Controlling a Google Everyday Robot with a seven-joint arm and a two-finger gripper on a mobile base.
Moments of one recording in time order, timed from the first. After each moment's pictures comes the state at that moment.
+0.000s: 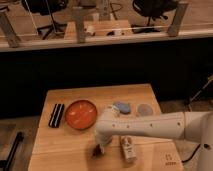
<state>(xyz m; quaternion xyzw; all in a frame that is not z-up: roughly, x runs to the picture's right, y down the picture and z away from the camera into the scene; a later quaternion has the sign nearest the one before) -0.034 0.302 0.767 -0.32 -0.21 -0.28 0.88</state>
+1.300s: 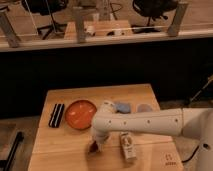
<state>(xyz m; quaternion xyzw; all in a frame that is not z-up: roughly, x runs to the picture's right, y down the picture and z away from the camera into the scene) -0.049 0.280 0.760 -0.31 -0.21 -0.28 0.88</state>
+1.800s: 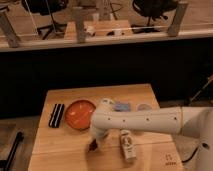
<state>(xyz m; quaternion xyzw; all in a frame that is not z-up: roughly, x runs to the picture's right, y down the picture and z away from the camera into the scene) -0.052 0.269 0.759 -0.31 -0.21 -0.29 0.88</state>
